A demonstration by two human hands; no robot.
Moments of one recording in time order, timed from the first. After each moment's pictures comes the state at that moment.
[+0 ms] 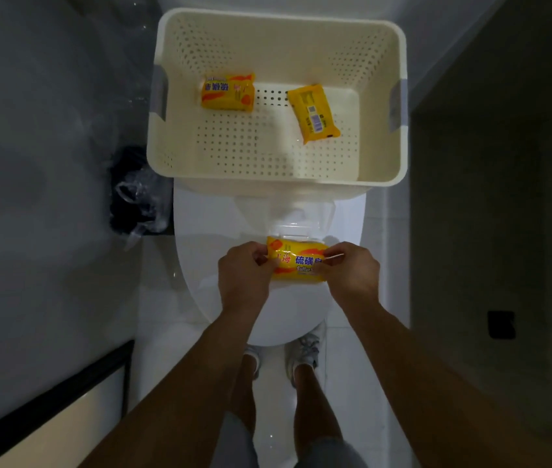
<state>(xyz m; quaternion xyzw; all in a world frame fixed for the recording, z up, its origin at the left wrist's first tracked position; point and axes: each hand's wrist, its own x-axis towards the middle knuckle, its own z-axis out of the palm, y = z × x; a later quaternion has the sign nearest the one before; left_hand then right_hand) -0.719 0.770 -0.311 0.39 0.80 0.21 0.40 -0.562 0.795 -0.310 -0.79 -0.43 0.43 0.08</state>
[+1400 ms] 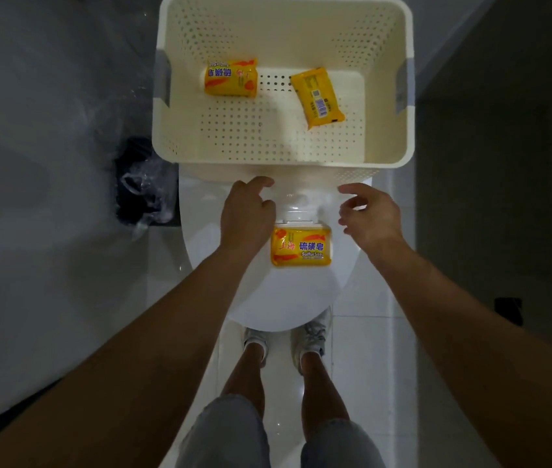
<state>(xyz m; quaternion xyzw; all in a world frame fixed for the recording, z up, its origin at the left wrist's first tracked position) -0.736 0.827 -0.296 0.49 0.77 0.16 0.36 -0.548 0.846 -0.299 -0.76 -0.46 0.43 0.15</state>
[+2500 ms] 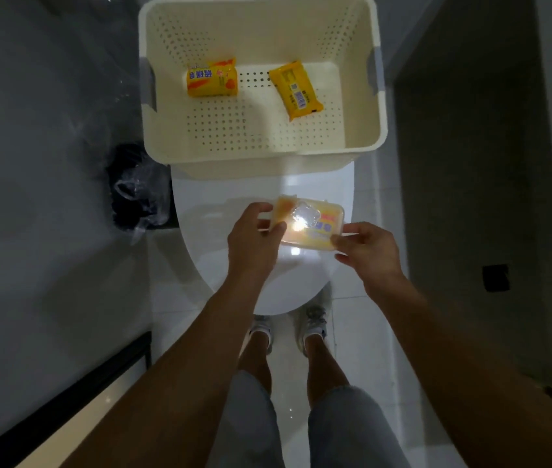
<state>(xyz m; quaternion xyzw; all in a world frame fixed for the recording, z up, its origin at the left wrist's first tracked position) -0.718 0.773 -0.279 0.40 0.76 0.21 0.47 -0.534 0.765 -0.281 -0.78 -0.28 0.53 0.21</state>
